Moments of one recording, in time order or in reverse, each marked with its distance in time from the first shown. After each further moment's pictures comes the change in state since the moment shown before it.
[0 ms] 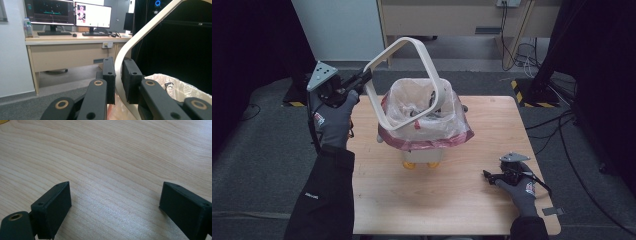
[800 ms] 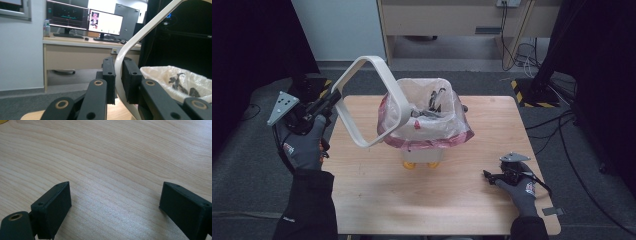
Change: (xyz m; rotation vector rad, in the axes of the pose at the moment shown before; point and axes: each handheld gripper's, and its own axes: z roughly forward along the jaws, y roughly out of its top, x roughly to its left) left arm 0.039 -0.041 -0.071 -0.080 0.066 -0.071; right arm 0.000 0.000 0.000 -0.001 -0.006 -0.002
